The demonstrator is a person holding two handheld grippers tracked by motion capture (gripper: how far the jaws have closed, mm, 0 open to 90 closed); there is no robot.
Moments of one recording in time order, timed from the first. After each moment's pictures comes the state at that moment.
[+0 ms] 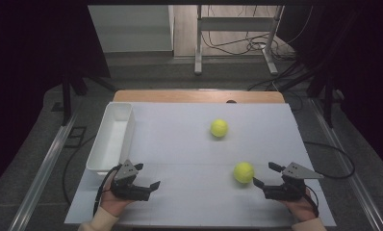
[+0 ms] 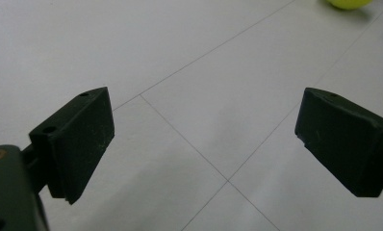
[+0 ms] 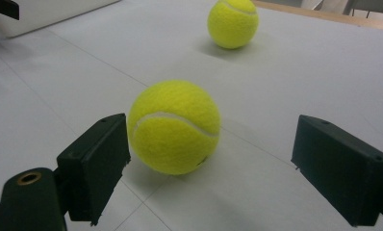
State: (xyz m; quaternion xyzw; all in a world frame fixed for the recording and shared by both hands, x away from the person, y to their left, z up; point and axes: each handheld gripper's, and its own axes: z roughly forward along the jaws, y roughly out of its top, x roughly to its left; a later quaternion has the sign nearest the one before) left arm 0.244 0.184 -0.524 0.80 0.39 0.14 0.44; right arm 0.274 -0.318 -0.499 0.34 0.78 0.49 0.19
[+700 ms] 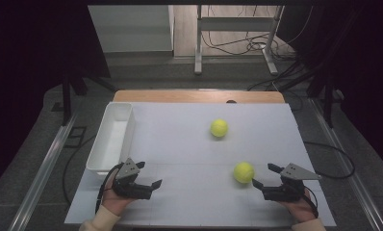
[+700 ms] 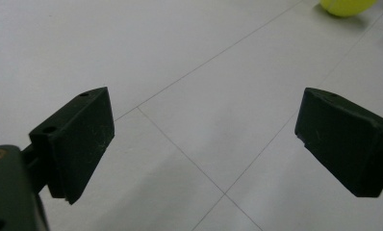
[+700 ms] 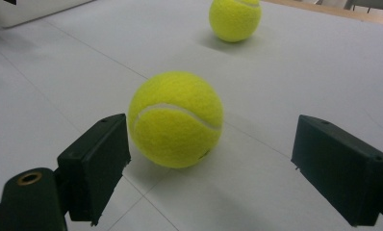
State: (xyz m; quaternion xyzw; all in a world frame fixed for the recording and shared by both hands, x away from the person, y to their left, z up) left arm 0.247 0.179 -0.519 0.80 0.38 0.15 0.44; right arm 0.273 -0.316 -0.502 0.34 0.79 0.48 0.20
